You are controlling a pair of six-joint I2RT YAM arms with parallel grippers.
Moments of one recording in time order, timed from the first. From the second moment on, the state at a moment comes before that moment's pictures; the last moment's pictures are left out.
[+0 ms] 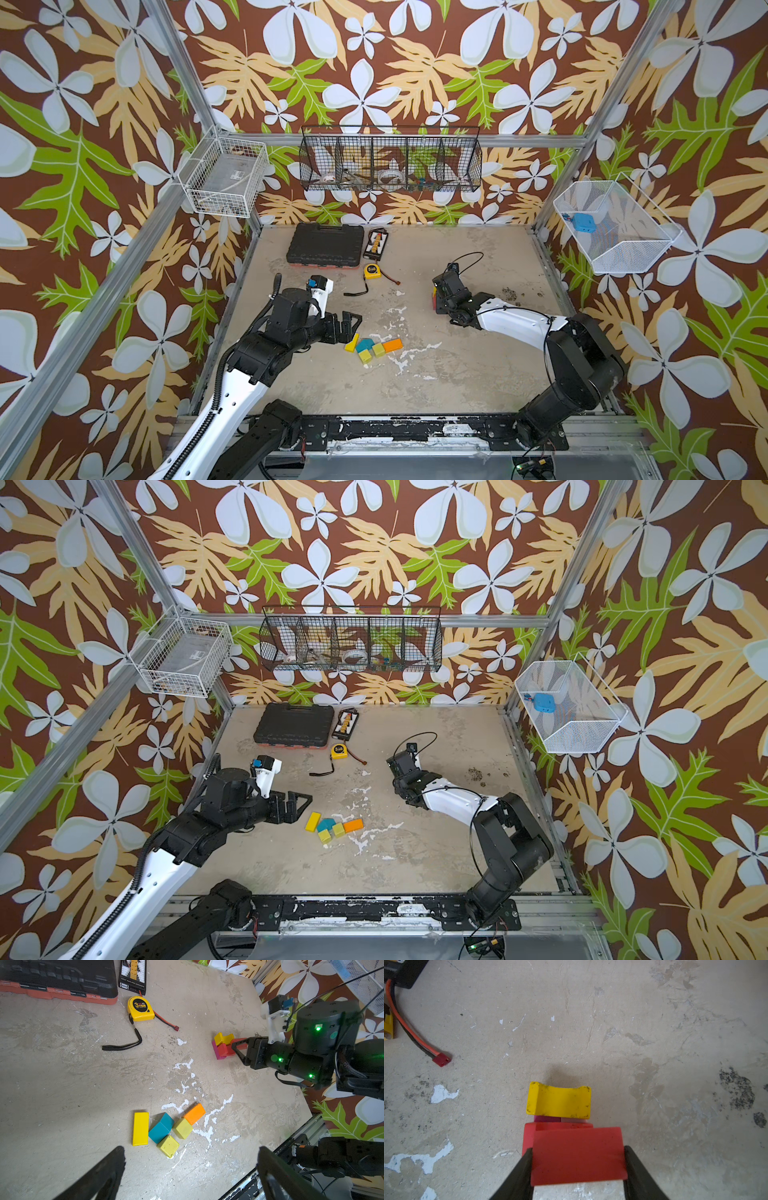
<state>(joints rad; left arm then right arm) -0.42 0.77 0.85 -0.73 0.25 -0.40 0.58 1.64 0.95 -0.27 0.44 0.45</state>
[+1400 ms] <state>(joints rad) -0.42 0.77 0.85 -0.73 0.25 -0.40 0.58 1.68 0.97 -0.25 0.39 0.46</state>
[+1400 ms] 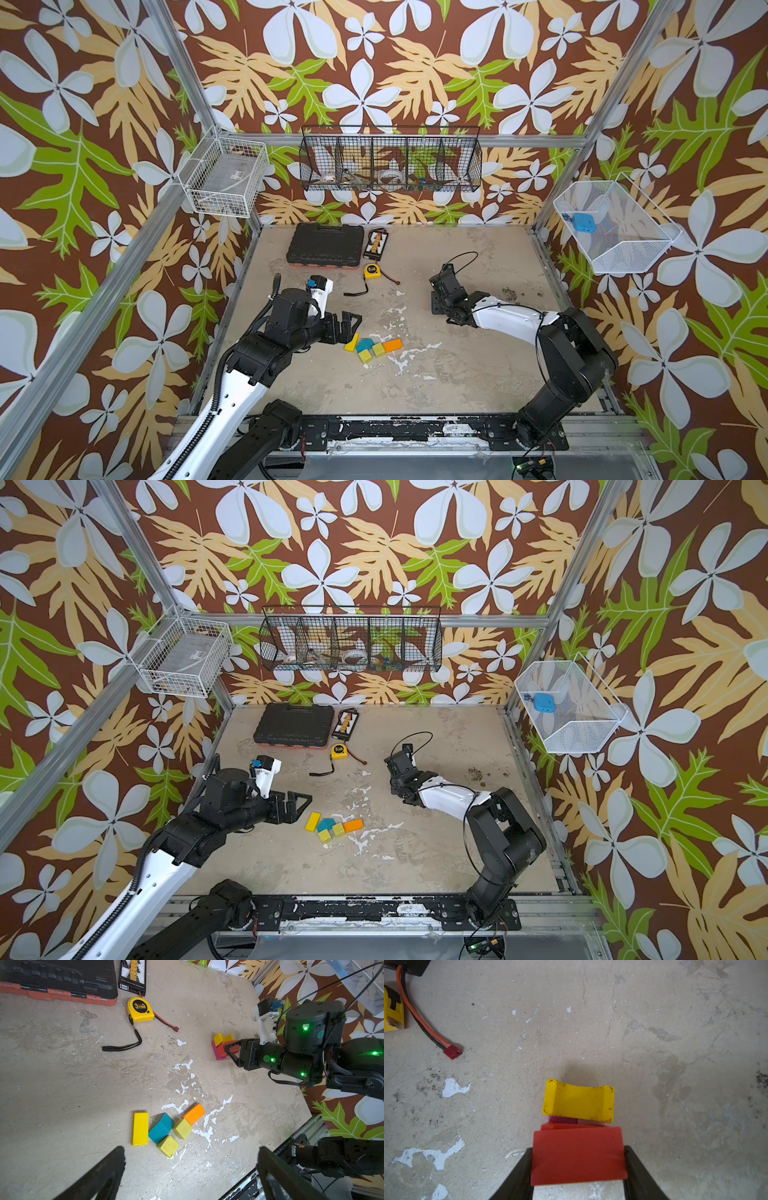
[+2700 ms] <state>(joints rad) -0.42 0.77 0.85 -0.73 0.25 -0.40 0.58 1.67 0.96 -0.25 0.39 0.48</state>
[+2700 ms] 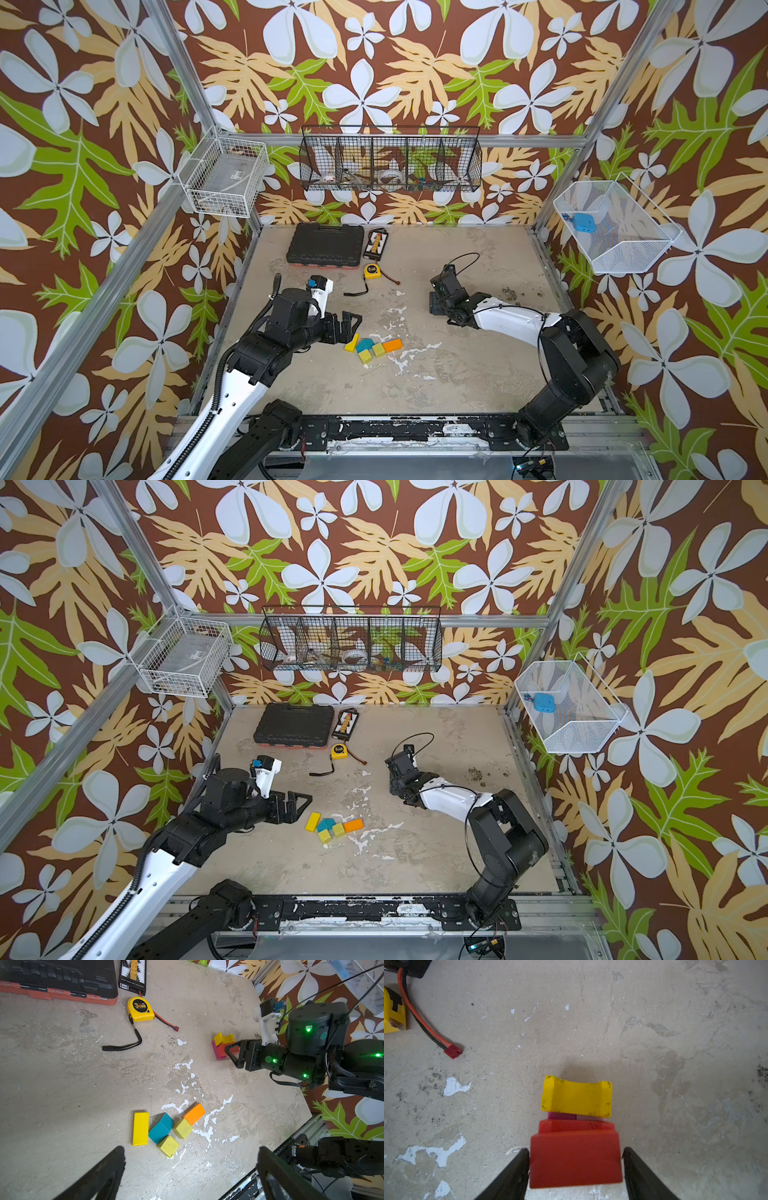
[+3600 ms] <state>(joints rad) -0.42 0.77 0.85 -0.73 0.25 -0.40 0.58 1.67 0.96 -0.25 0.39 0.50</state>
